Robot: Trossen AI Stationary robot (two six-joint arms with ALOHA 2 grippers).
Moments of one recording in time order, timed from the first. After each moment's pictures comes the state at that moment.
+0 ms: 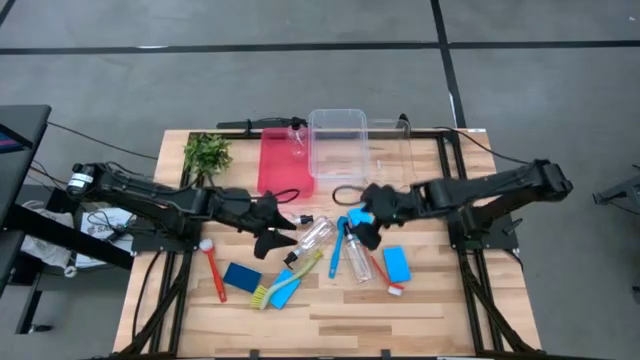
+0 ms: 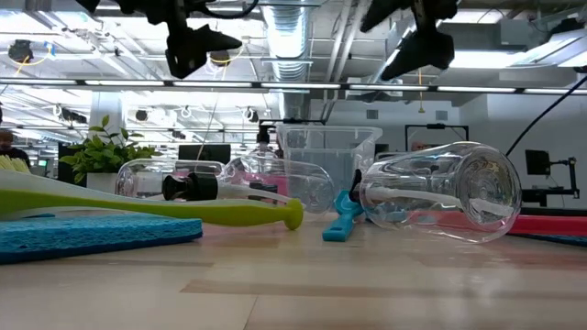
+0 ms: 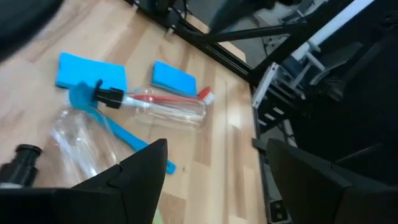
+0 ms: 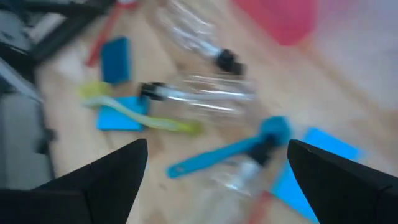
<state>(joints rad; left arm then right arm) -0.18 1.14 0.72 0.04 0.06 -0.59 0.20 1.18 1.05 -0.56 0.20 0.77</state>
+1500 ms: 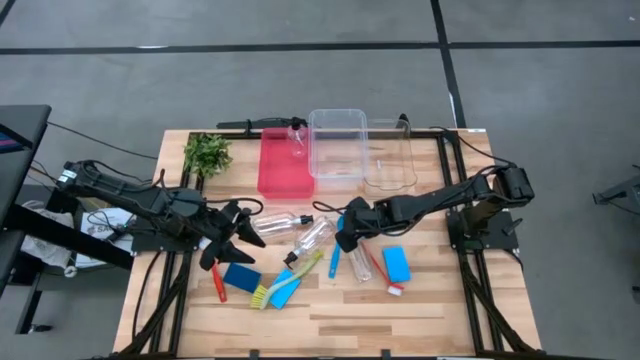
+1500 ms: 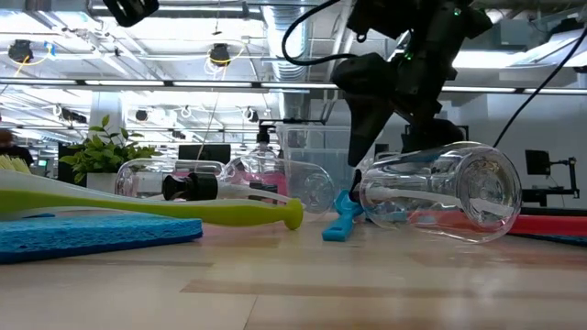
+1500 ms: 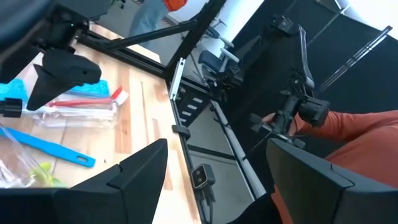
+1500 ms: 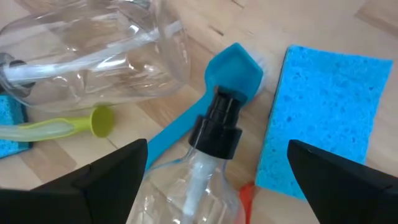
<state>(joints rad) -0.33 0.78 0.61 0.02 0.16 -0.56 0.13 1.51 0.98 -0.50 0.15 1.03</state>
